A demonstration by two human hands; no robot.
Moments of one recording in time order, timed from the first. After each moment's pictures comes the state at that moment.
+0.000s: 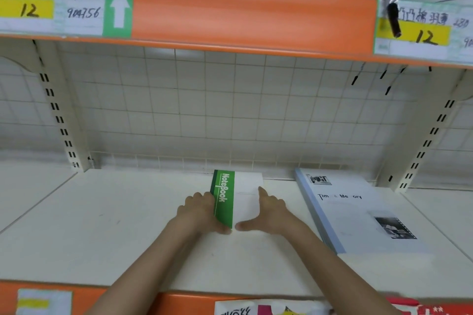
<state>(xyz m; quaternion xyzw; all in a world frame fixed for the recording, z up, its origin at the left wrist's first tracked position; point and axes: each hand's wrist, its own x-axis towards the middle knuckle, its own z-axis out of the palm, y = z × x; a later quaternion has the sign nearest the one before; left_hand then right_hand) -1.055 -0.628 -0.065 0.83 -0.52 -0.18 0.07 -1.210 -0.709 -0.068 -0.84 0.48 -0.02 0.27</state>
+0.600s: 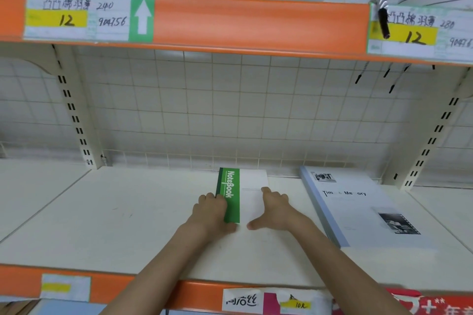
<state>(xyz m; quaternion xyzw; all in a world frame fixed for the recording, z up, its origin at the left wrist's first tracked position) -1.074 -0.612 -0.070 0.82 -0.56 -0.10 0.06 -1.211 -0.702 -0.063 -0.85 0.46 -0.01 0.25</state>
